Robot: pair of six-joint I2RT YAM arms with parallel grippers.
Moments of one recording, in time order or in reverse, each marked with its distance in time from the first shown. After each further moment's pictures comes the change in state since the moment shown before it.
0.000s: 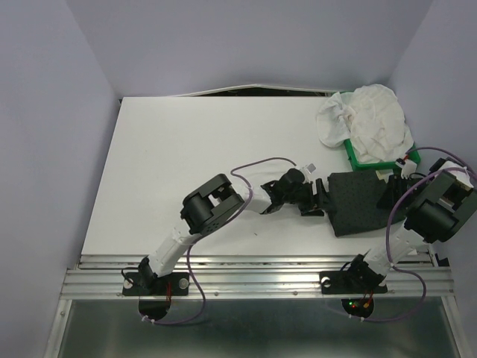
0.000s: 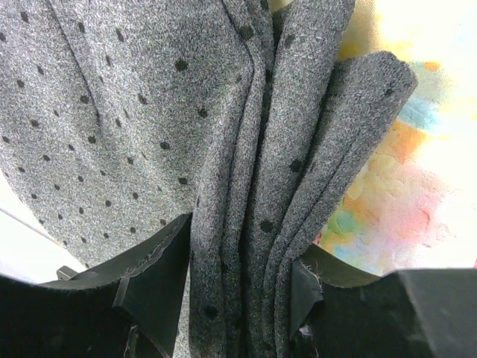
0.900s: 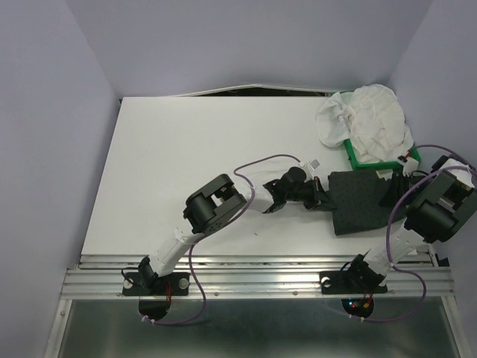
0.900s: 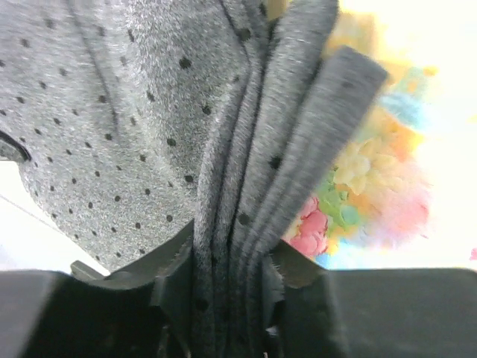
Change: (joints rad) left arm -0.004 0.054 0.057 0.100 0.012 -0.032; right arm 0.000 0.000 0.029 -0.039 -0.009 -0.001
